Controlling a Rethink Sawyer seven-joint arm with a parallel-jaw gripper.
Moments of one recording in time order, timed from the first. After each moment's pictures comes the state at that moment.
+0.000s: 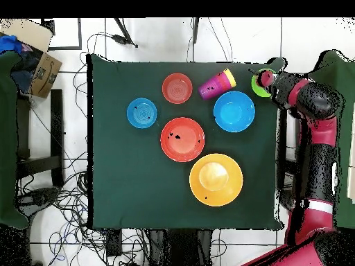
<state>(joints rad) -1.14 0.07 1.17 0.89 -0.44 0.98 1.23</state>
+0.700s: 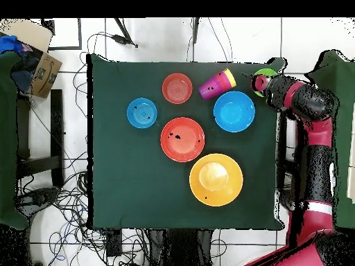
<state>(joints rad) -1.15 0.07 1.16 0.95 -0.44 0.98 1.18</state>
